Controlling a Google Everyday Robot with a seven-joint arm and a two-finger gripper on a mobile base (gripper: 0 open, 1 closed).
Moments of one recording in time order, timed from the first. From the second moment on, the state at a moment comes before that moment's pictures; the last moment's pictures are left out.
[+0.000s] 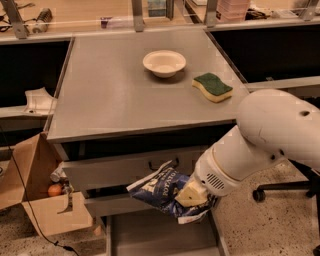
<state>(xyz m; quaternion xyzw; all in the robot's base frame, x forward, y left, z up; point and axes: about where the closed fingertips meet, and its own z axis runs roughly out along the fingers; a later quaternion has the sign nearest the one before) 0.371 -0.070 0.774 -0.45 0.86 0.20 0.13</state>
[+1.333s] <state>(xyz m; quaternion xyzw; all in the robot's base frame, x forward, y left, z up) 0.370 -0.083 0.699 -0.42 0.88 0.22 0.09</state>
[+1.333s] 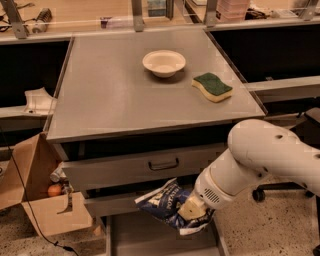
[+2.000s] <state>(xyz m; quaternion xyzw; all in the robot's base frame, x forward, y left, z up) 0.365 -0.086 0.667 -0.41 0.89 0.21 0.07</state>
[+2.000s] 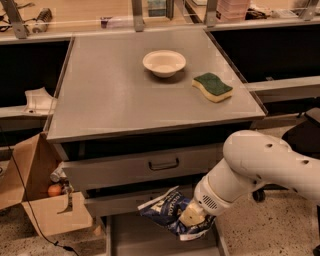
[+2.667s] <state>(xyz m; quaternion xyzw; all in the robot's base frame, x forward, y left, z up) 0.356 -0.073 0.584 -0.36 0.90 0.24 0.04</state>
